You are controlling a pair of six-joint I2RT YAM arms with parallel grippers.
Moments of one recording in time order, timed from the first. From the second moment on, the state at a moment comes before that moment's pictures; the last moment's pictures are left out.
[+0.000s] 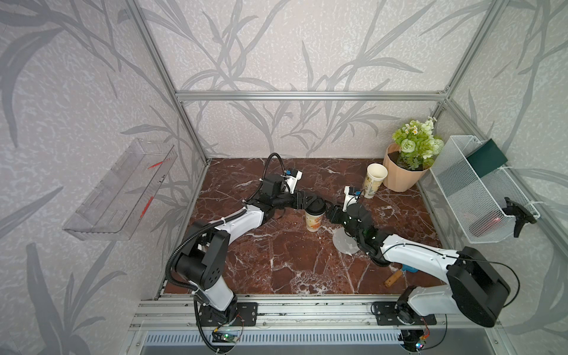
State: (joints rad) left arm -0.44 1.66 1.00 0.17 0.58 -0.37; right arm 0.72 1.37 0.64 0.36 0.29 0.64
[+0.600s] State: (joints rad) left arm -0.44 1.66 0.98 0.19 0.56 -0.37; right arm 0.79 1.31 0.66 0.28 0.37 0.56
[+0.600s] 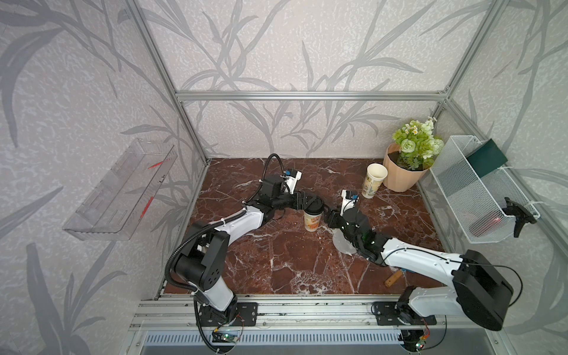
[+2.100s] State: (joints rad) left arm -0.44 1.67 0.98 0.21 0.57 -0.37; right arm 0.77 1.37 0.60 0.43 0.08 0.71
